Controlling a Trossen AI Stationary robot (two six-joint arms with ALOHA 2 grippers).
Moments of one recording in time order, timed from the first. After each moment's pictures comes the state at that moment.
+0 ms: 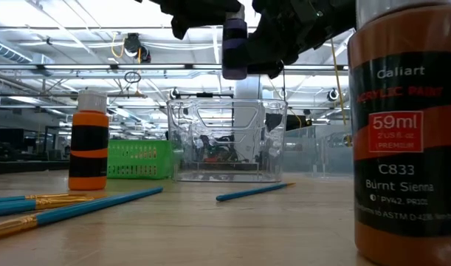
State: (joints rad) left arm -0.20 1.46 0.99 0.16 -0.29 -0.09; right arm 0.15 1.56 0.88 0.27 0.11 0.08
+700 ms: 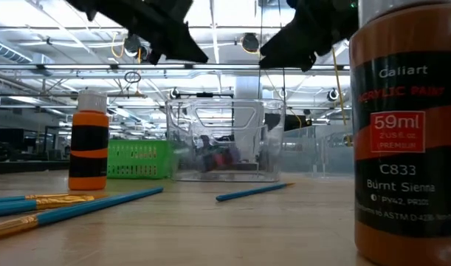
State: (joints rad) left arm 0.07 1.32 0.84 0.14 -0.35 -0.14; right arm 0.15 1.30 0.72 0.20 0.20 0.13
